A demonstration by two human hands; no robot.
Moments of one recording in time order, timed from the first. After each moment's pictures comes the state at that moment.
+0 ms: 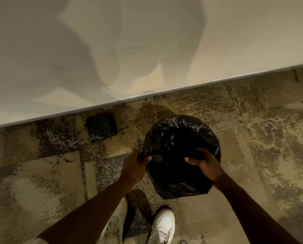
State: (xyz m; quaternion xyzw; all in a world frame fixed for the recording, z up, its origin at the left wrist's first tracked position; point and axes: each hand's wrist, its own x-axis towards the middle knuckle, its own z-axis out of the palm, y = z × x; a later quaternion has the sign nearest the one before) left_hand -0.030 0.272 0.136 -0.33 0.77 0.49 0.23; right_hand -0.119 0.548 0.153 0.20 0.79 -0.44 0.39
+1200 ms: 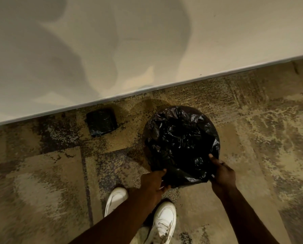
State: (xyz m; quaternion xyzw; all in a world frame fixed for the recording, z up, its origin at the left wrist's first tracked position) left_hand 0.015 0.366 0.153 -0.63 0.32 0.67 0.24; right_hand -0.052 0.588 0.136 0.48 0.55 -0.66 0.17
